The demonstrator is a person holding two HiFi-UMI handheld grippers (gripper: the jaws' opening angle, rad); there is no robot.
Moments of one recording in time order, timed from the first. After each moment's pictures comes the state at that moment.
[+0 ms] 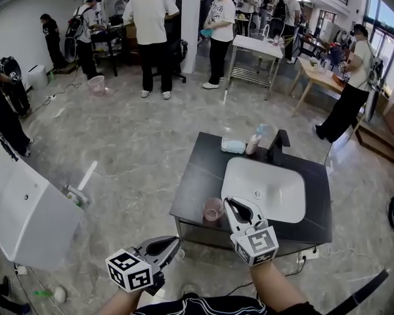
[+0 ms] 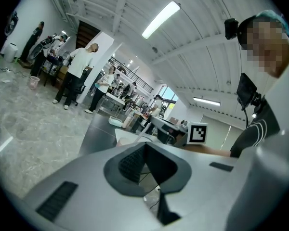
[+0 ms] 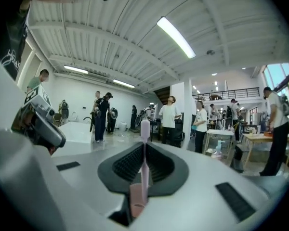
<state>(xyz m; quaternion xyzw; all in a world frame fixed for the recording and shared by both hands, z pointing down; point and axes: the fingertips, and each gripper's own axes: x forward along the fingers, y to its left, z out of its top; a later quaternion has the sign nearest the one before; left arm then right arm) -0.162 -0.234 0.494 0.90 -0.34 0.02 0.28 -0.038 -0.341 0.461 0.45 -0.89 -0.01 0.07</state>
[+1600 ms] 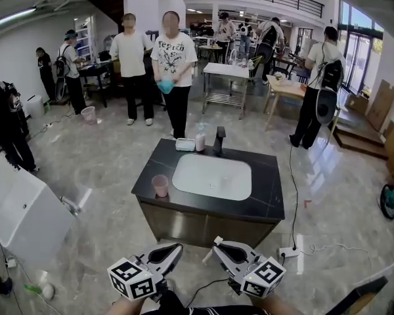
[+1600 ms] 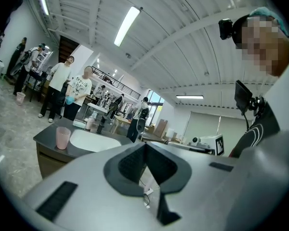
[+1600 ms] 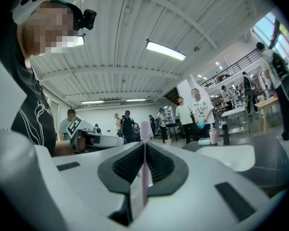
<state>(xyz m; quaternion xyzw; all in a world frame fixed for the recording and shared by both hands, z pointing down) 0.031 -0.050 0.442 0.93 -0.32 0.00 0.19 0.116 -0.046 0.445 0.32 -0.94 0.10 -0.04</state>
